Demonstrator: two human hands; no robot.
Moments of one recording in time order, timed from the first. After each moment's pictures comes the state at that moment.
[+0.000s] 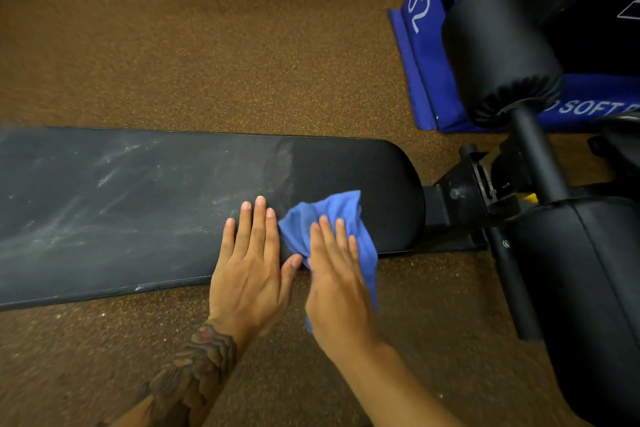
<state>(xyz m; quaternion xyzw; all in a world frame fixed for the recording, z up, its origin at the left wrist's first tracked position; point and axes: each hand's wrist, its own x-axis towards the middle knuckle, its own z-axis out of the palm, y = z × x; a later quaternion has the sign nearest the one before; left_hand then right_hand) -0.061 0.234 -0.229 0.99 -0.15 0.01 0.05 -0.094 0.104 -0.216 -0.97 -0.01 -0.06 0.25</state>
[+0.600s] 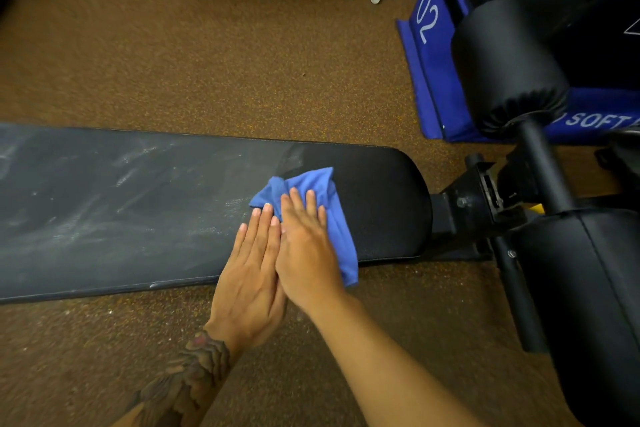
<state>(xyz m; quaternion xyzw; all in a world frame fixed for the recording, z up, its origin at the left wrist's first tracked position) -0.070 0.251 -0.223 0.96 -0.22 0.03 0.19 -0.035 0.145 -0.203 -0.95 -0.04 0.03 0.31</state>
